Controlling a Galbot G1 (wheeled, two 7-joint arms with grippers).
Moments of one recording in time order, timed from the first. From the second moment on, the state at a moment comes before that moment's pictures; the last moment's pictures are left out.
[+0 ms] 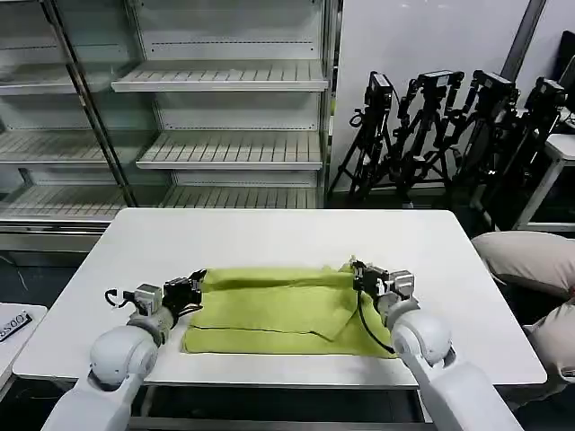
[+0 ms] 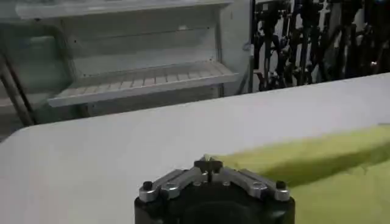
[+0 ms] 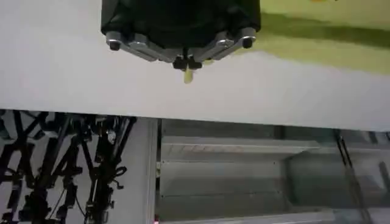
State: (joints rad) left arm 1.05 -1.06 -0.40 -1.85 -0.44 0.58 -0.01; right arm -0.92 1.11 0.20 1.81 0.57 -0.52 0.17
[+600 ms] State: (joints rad) left arm 1.21 -1.04 -0.45 -1.98 -0.42 0.58 -0.01; right arm -1.10 1.06 0.25 1.96 0.56 -0.50 0.17
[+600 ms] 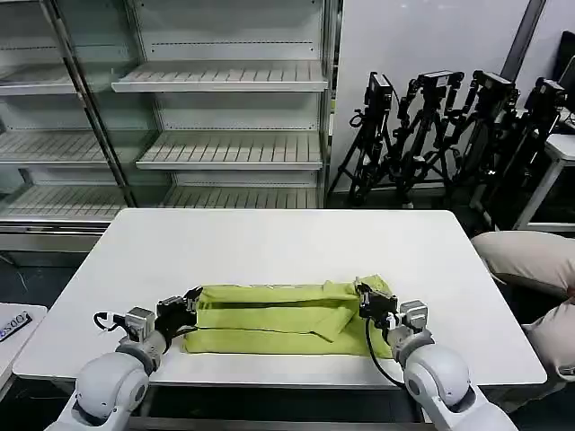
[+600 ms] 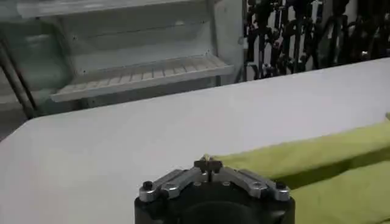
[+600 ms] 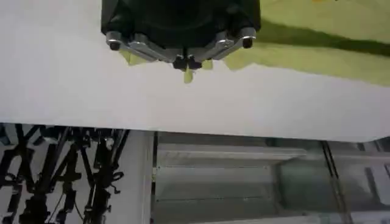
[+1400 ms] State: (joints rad) left arm 1.29 -1.01 -0.46 -2.02 -0.43 0.58 -0.01; right arm -1.18 1.05 0.27 2.03 0.53 -0.52 0.16
